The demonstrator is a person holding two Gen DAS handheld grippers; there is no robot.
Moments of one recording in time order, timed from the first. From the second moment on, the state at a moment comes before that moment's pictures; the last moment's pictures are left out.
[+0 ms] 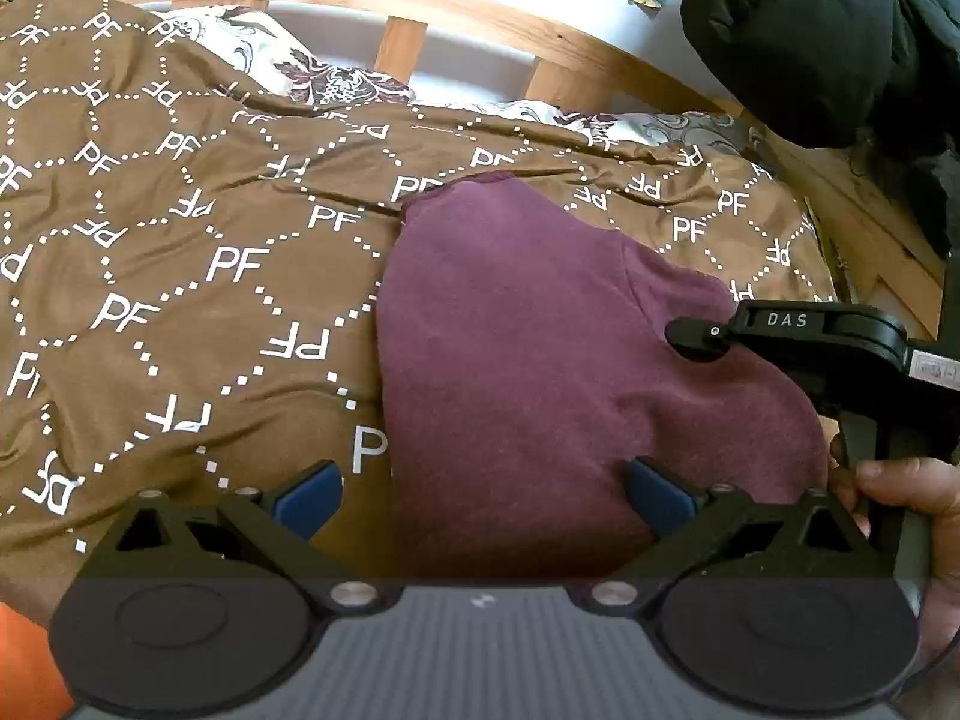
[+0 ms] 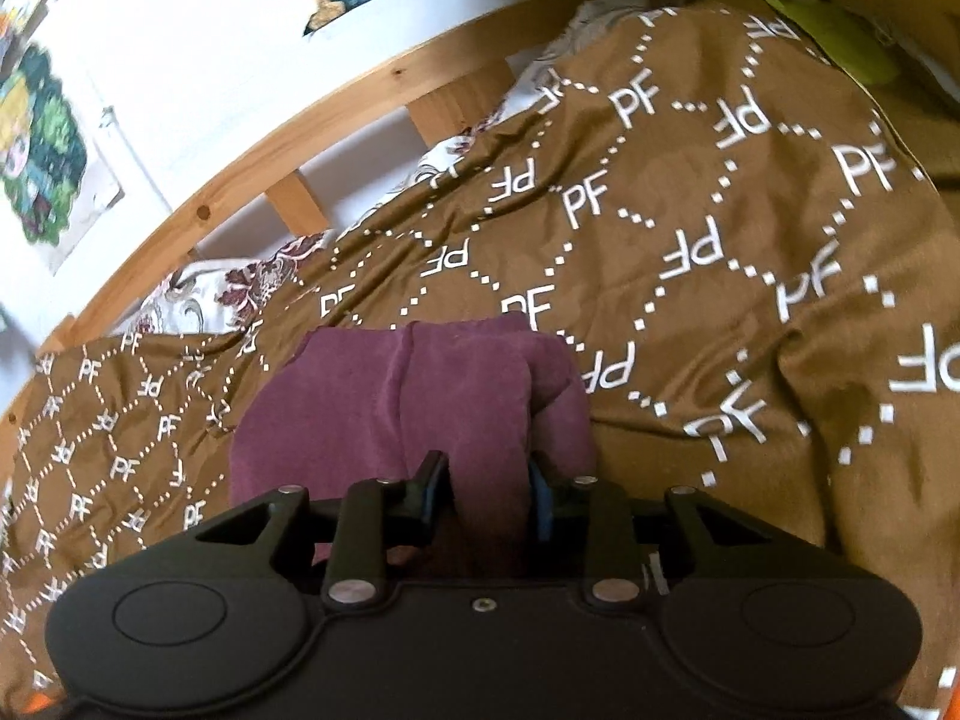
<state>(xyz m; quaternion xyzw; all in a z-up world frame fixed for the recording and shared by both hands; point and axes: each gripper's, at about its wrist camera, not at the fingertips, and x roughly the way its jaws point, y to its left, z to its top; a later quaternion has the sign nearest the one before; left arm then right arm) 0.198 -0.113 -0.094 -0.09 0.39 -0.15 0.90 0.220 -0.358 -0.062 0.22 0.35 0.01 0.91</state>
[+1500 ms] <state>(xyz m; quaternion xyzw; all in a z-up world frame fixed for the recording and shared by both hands) 0.220 -0.078 -0.118 -0.22 0.46 -0.18 0.84 0.153 -0.367 -0.047 0.26 0.44 0.01 0.86</state>
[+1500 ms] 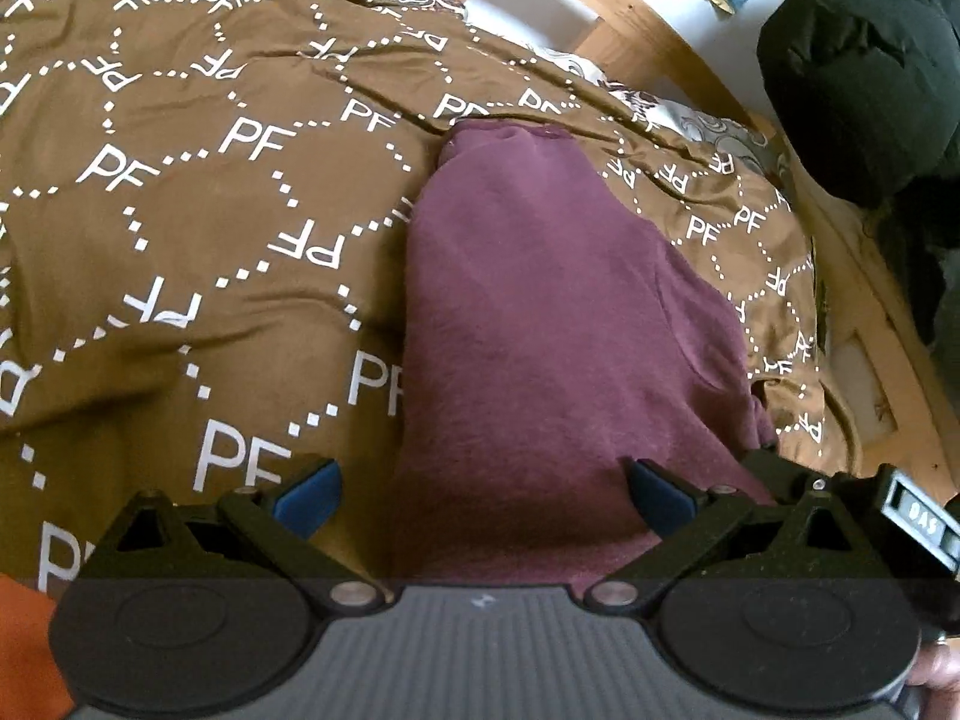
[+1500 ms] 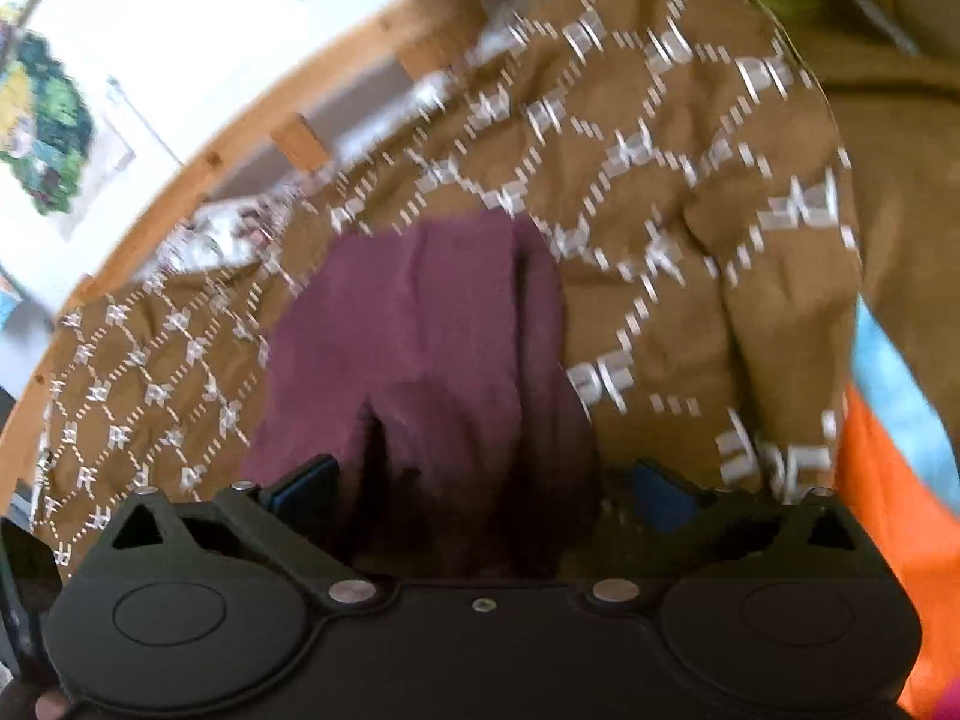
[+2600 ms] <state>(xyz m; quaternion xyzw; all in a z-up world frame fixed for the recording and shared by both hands) 0.214 -0.088 -0.122 -0.19 0.44 -0.17 0.86 0.156 -0.394 -0.062 0.38 0.43 -0.01 0.82</state>
